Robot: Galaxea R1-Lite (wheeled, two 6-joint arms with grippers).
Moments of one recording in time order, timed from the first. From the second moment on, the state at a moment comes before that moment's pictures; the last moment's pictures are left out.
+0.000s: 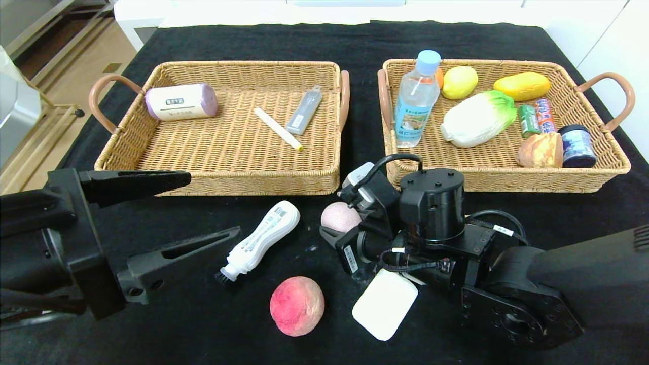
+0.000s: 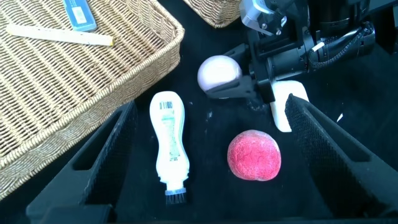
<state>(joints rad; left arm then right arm) -0.47 1.10 -0.80 -0.17 -0.25 0.22 0.80 1.97 -1.11 -0.63 -0.06 -0.10</state>
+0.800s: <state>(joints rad) -0.47 1.10 -0.80 -0.17 -0.25 0.22 0.80 1.96 -1.11 -0.63 -0.05 -0.09</state>
